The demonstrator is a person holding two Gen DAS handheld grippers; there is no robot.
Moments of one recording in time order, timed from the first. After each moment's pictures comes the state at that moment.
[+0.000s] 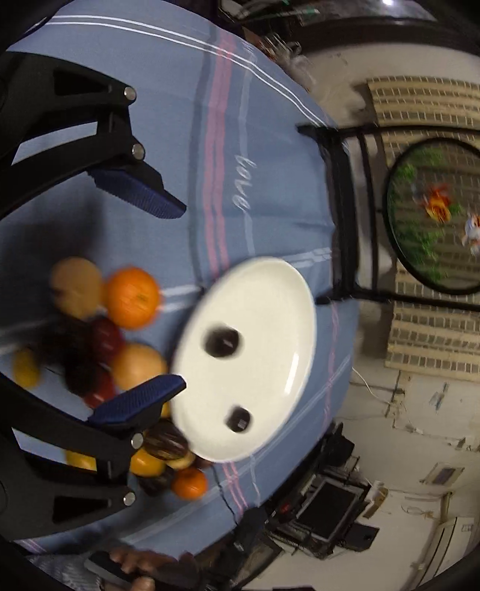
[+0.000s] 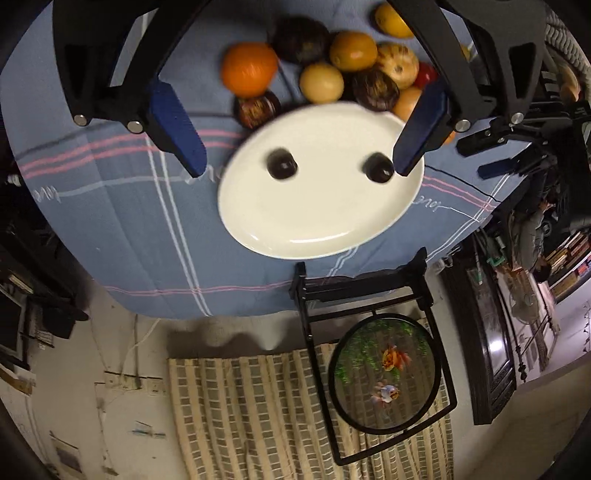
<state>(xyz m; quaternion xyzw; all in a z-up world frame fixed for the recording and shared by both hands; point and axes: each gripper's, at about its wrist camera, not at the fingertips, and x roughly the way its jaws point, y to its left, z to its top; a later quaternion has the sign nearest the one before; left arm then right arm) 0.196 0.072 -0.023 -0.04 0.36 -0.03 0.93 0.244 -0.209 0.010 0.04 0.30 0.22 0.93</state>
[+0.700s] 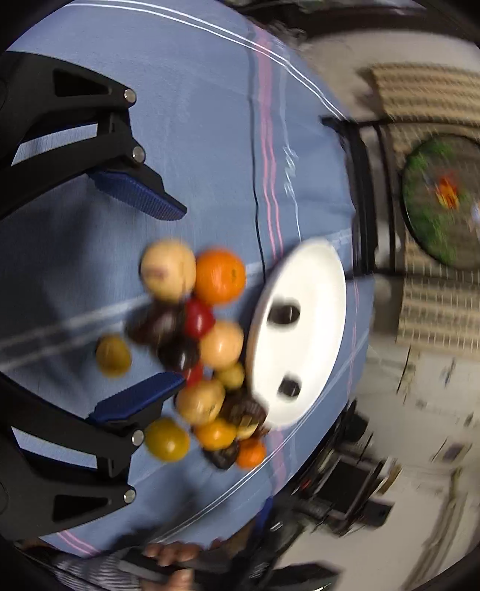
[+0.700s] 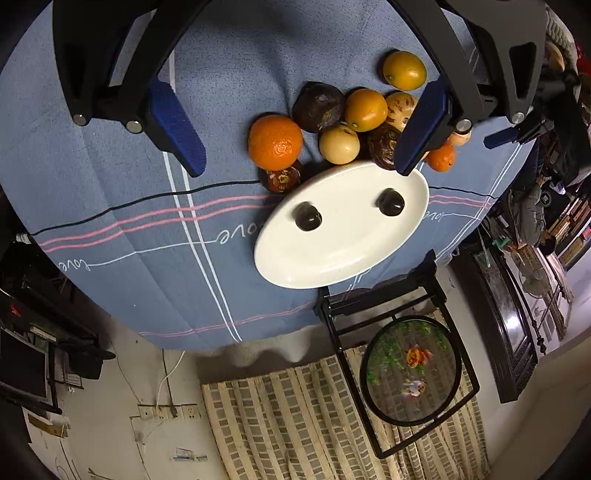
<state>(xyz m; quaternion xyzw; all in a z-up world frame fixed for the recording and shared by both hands) 0.145 0.080 -0.043 -0.05 0.36 -0.07 0.93 0.212 -0.242 -0.015 0.10 0.33 0.19 0.92</state>
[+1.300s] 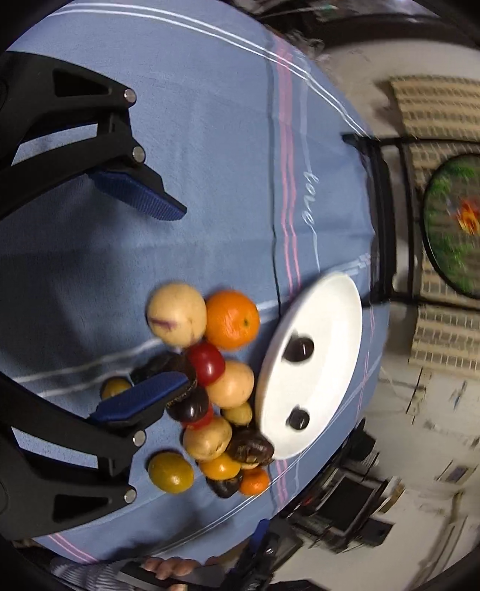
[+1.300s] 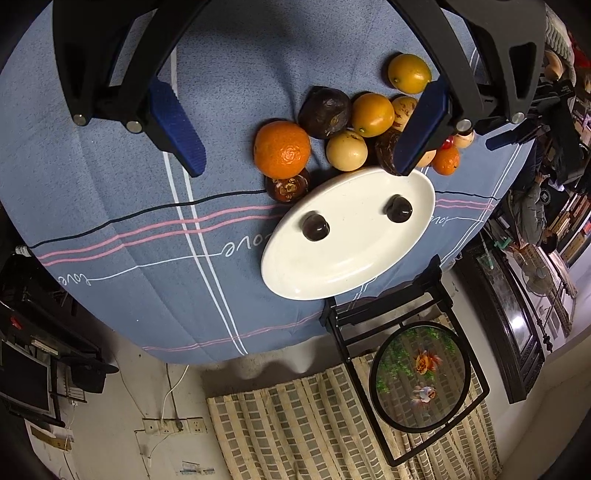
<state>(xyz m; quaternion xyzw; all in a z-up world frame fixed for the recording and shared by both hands) 0.151 0.086 -0.052 -0.03 0.39 -0.07 0.92 0.218 -0.246 -0.022 0.11 0.36 0.19 0.91</state>
